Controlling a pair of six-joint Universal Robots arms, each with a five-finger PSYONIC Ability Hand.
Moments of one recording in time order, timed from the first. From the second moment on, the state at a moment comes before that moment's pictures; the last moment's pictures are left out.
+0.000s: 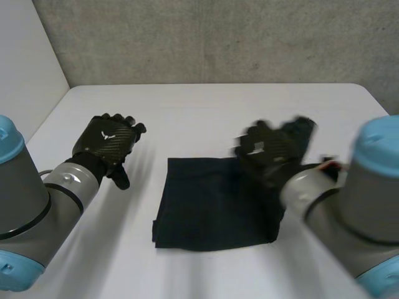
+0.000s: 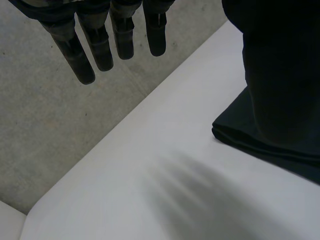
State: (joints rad) left arm 4.29 -1.73 -1.74 3.28 -1.53 3.57; right arm 2.13 -1.30 1.63 -0.12 1.39 2.16; left_hand 0.28 0.27 0.27 0.27 0.08; right_hand 0.95 1.17 1.20 1.19 0.97
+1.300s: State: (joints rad) left arm 3.98 -2.08 -1.61 3.12 -1.89 3.17; right arm 2.14 -0.90 1.31 0.18 1.48 2.73; left_hand 0.24 0.25 0.25 0.26 0.08; right_hand 0.14 0.20 0.20 0.23 0.05
